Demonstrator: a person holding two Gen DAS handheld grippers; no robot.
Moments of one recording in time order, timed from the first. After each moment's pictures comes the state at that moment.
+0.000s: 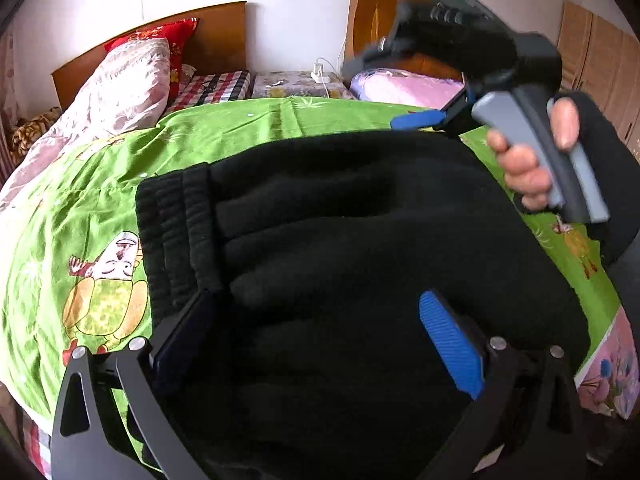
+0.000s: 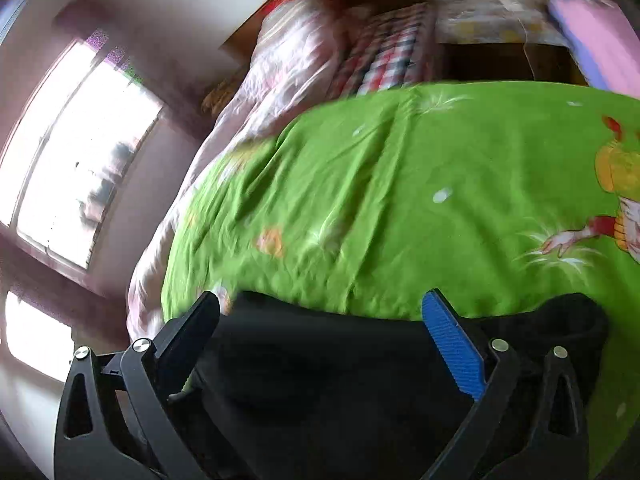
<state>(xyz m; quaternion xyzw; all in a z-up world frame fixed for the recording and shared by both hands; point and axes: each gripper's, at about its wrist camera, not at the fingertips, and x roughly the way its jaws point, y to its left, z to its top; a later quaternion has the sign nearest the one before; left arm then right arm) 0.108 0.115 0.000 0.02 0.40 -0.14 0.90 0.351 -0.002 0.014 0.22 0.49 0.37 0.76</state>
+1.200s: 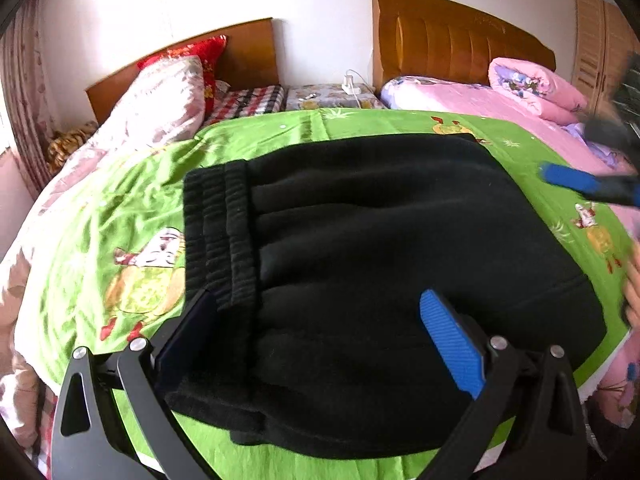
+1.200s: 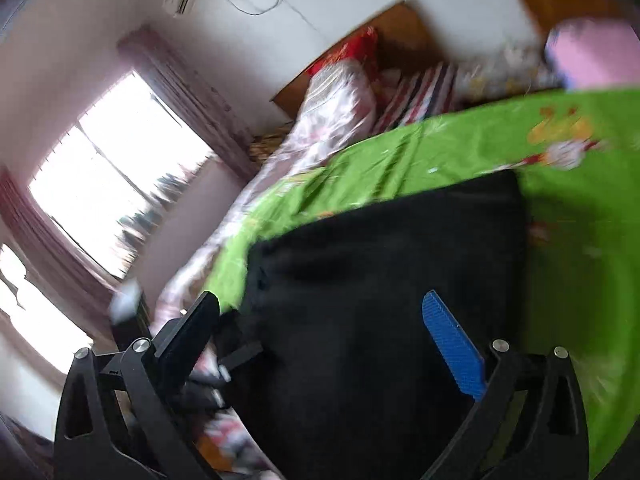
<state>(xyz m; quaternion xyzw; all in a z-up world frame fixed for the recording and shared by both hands) 0.072 0.102 0.010 0.06 0.37 -0.06 0.92 0.124 -0.092 0.027 0.15 0.34 0.30 0.88</state>
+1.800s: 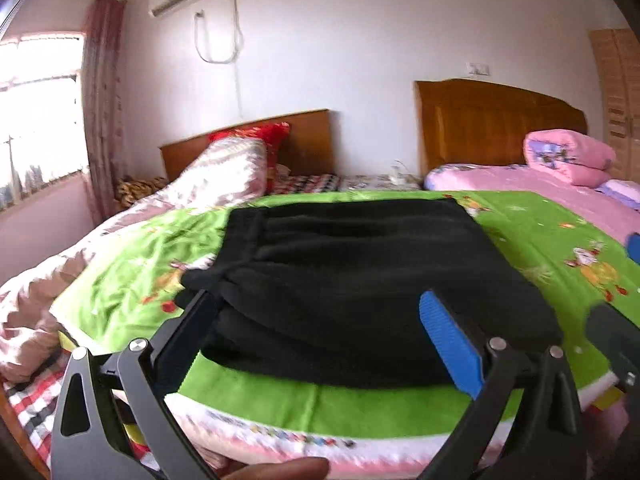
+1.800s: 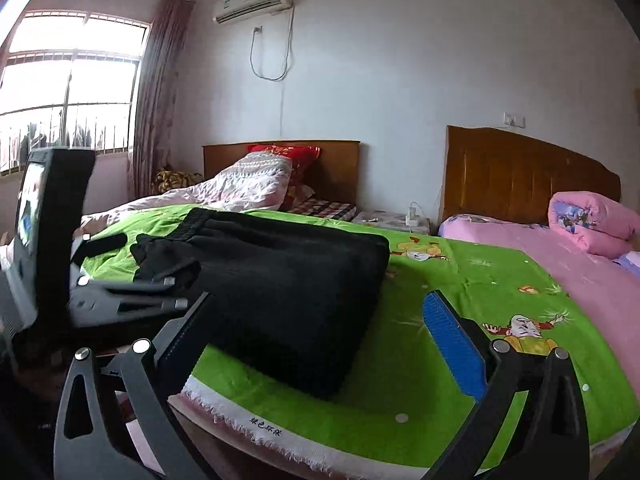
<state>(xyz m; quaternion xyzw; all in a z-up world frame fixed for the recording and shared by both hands) -0.049 0.038 0.008 0.04 0.20 0.04 0.98 -0.047 -0.061 -0.024 -0.04 0.13 0.13 0.98</state>
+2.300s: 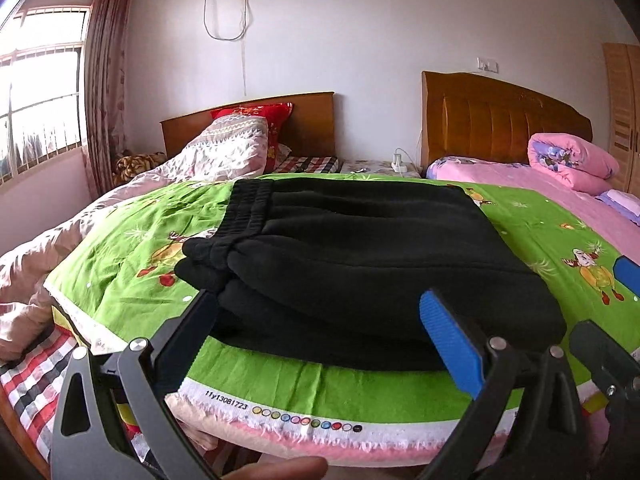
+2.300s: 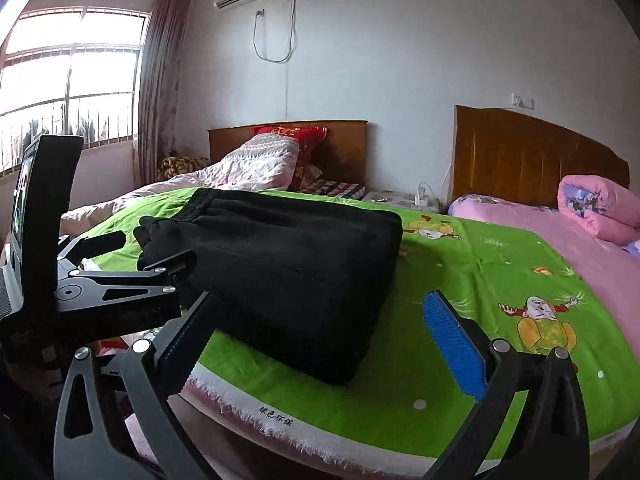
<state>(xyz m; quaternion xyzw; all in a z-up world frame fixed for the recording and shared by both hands) -0.045 0.055 0.002 0.01 0.22 0.04 0.97 -0.030 -0.059 -0.024 -0.04 0.17 0.14 0.97</state>
